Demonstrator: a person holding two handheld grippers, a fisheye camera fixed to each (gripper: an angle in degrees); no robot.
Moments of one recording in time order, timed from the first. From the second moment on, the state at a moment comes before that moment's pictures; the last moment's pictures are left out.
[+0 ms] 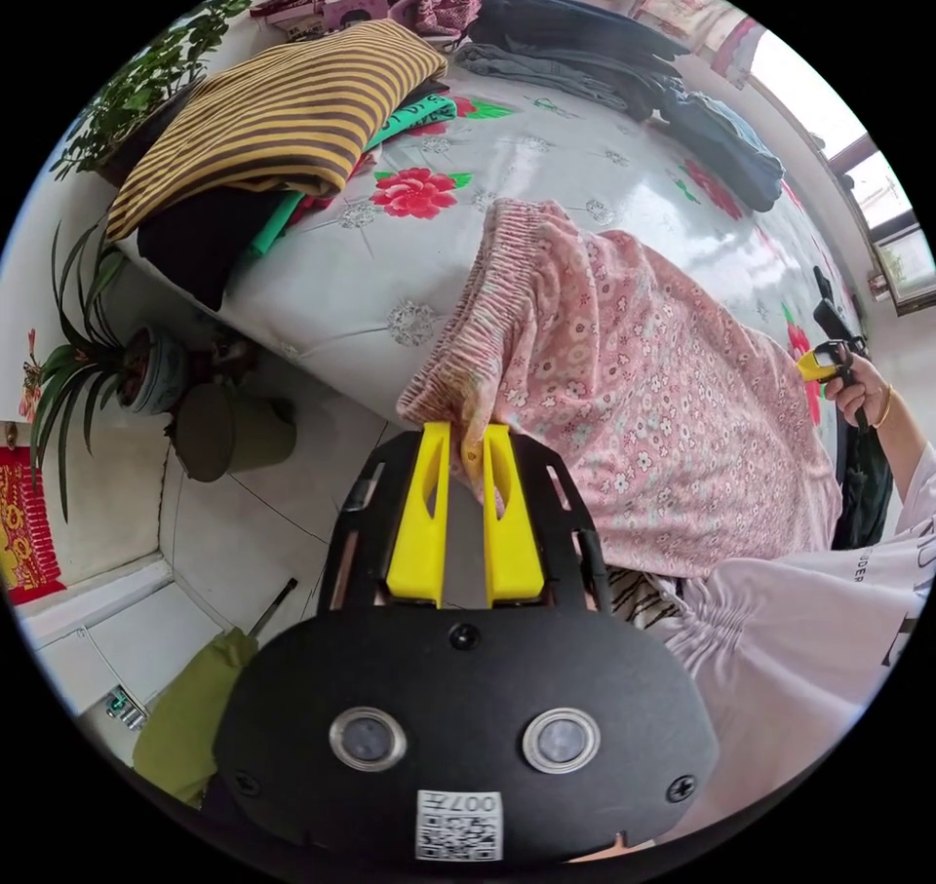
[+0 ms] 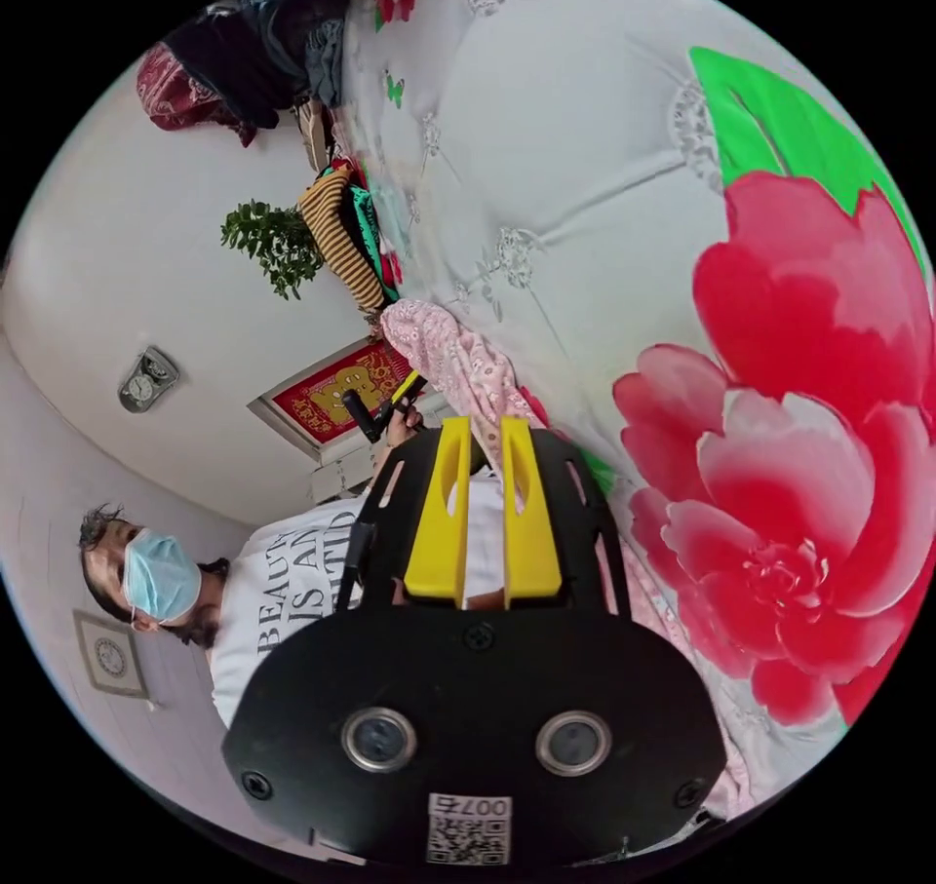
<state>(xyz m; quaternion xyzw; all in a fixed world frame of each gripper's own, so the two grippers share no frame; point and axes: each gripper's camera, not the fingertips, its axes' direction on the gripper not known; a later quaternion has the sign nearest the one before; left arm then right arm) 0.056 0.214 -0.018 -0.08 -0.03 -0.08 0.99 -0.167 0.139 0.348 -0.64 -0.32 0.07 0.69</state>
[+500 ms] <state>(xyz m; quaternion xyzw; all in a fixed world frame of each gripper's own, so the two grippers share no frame) 0.012 0.146 -0.006 -0.01 0.01 -0.11 0.99 -0.223 0.085 0.344 -0.48 -0.27 -0.01 0.83</state>
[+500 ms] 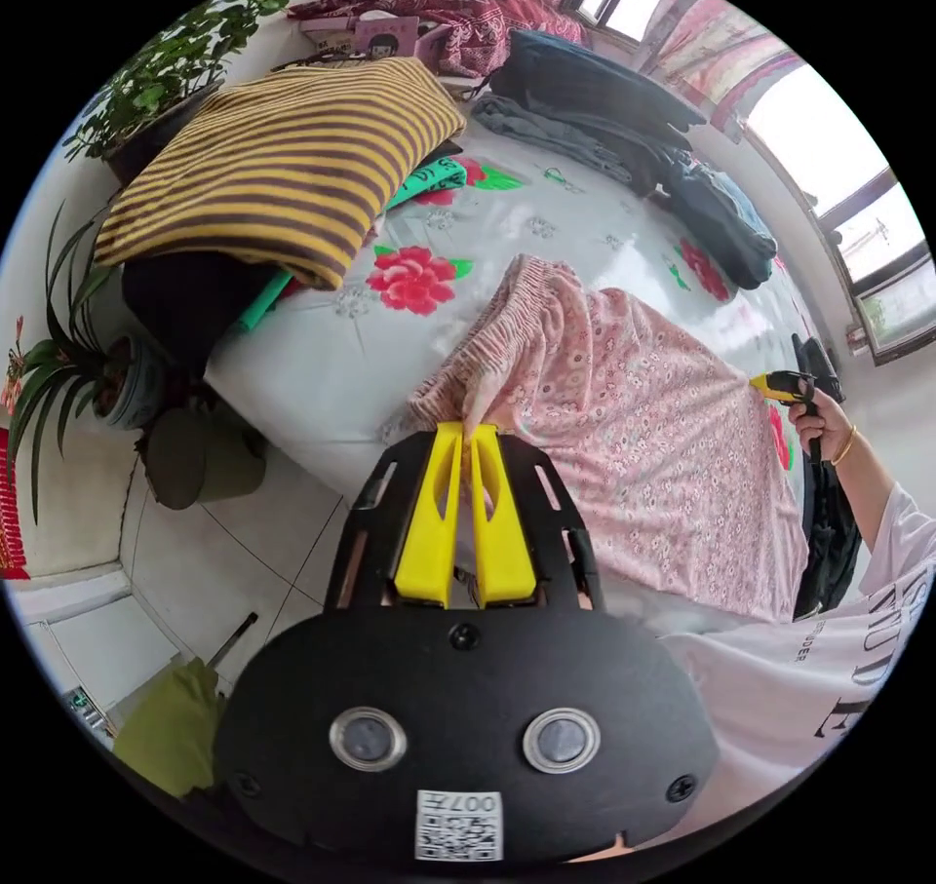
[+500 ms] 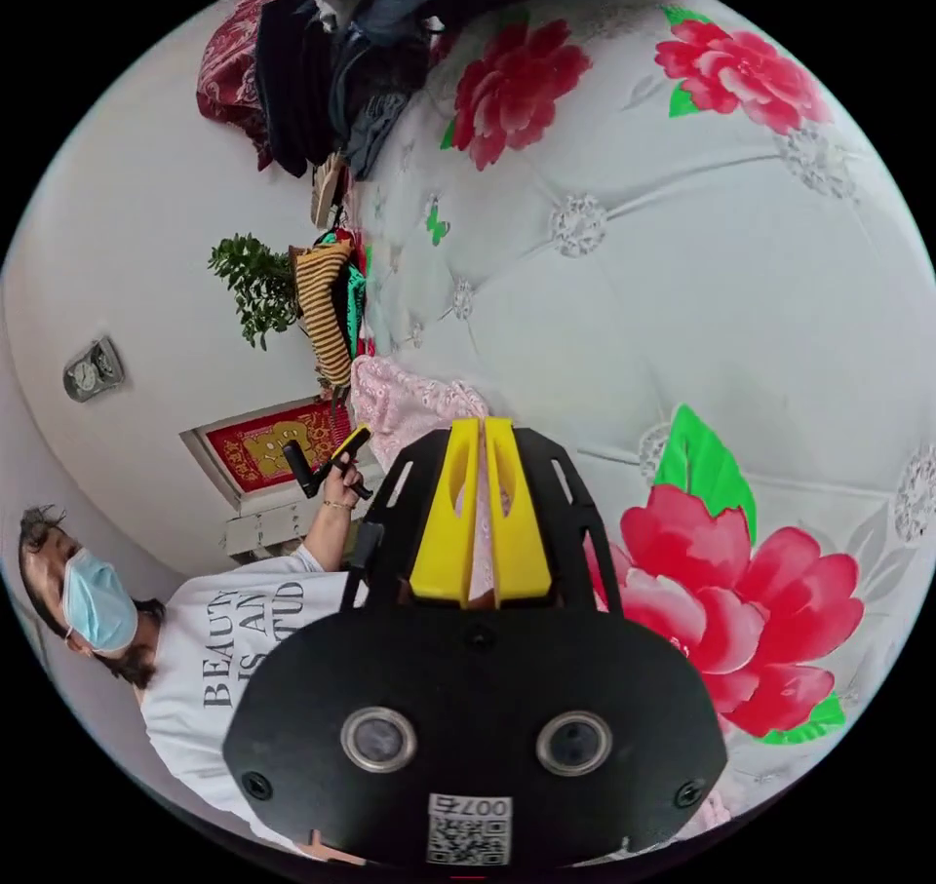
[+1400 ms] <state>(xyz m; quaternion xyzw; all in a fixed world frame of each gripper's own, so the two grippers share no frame) 0.085 0.150 0.100 -0.21 0.37 -0.03 0.90 -0.145 0.136 0.177 -0.44 -0.18 -0.17 0.86</state>
